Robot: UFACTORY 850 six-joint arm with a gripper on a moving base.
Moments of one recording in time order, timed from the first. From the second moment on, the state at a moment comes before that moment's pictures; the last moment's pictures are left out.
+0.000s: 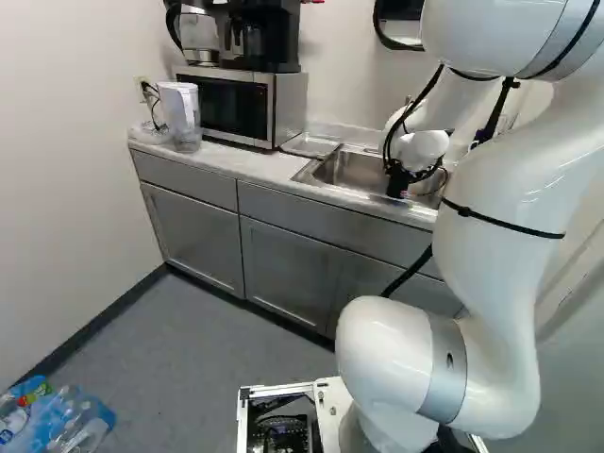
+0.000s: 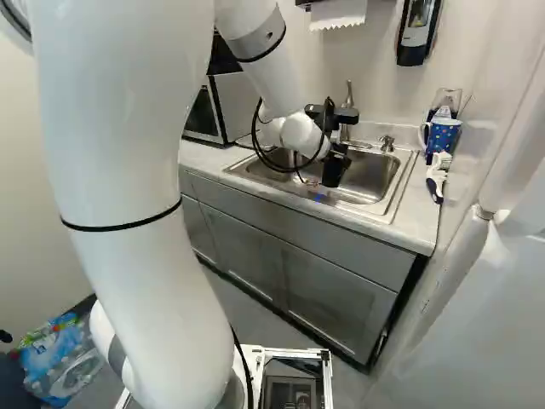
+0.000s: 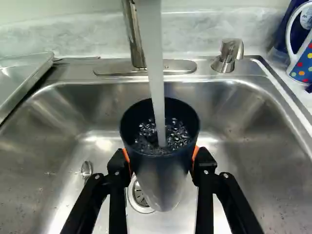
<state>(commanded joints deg) -26.4 -12.6 -52.2 3.3 16.5 0.0</state>
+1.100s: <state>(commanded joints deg) -25.2 -12.0 -51.5 3.3 16.5 0.0</state>
